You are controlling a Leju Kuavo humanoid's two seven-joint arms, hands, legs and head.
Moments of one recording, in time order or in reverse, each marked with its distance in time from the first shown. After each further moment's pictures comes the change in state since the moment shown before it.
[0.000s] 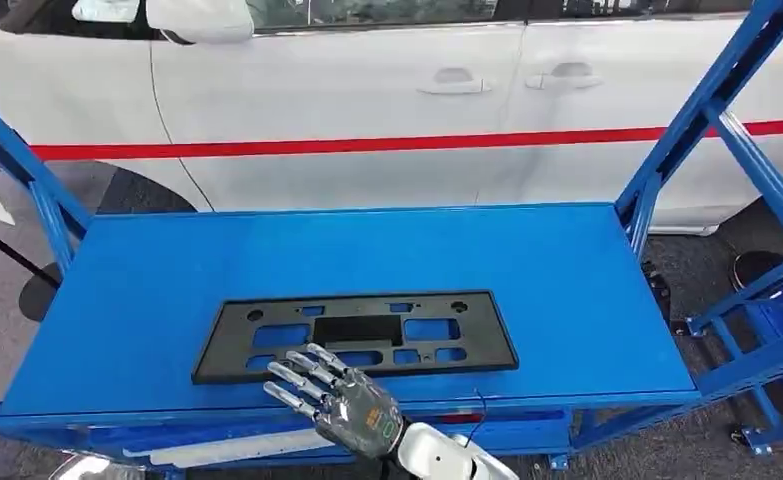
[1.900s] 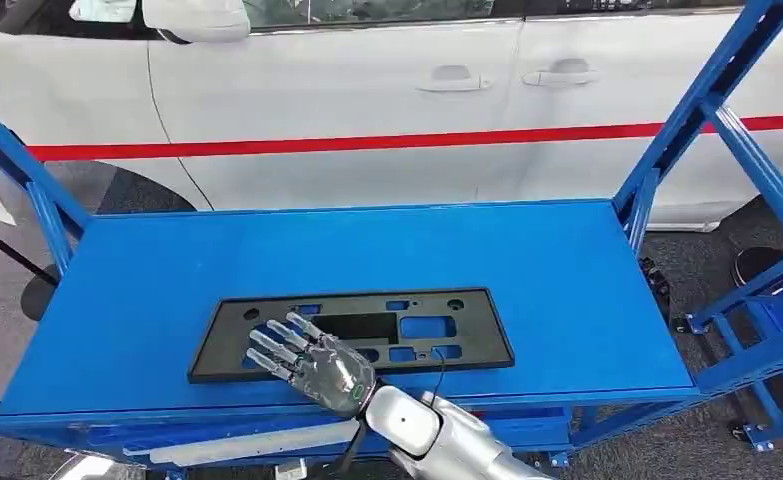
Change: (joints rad) left arm 0.005 -0.008 0.000 0.001 -0.025 0.002 -0.013; right arm -0.247 0.103 0.106 0.308 0.169 -0.002 0.235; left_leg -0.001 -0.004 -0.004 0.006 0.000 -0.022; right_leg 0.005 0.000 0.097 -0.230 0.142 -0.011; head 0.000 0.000
